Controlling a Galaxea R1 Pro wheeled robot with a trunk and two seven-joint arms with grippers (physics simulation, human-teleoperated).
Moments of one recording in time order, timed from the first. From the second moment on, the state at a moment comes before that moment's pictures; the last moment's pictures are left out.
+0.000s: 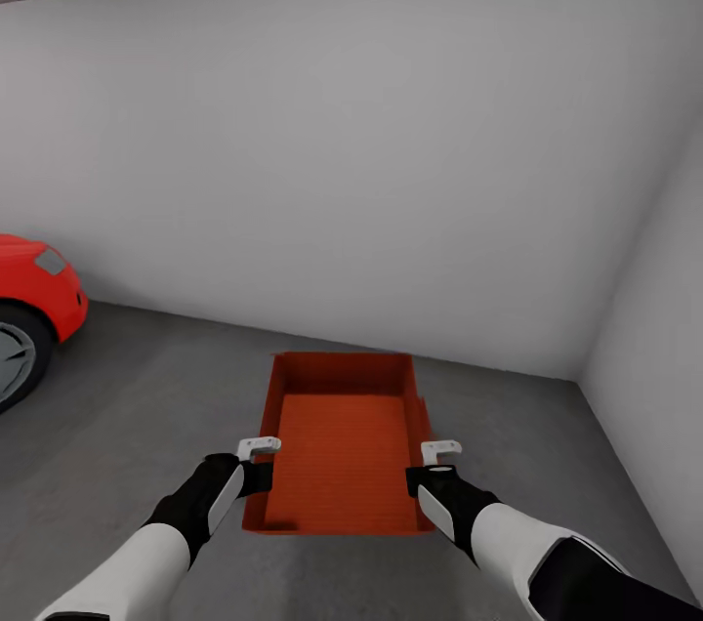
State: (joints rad) left arm -0.67 -0.03 -0.03 -0.49 0.13 0.53 0.05; right arm -0.82 0.14 0.63 -0.10 -0.58 0.15 -0.28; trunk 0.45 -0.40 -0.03
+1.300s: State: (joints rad) left arm -0.67 -0.03 -0.03 -0.49 0.14 0.53 0.04; right arm -0.82 0.14 0.63 -0.10 -0.57 0.15 -0.28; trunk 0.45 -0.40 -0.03
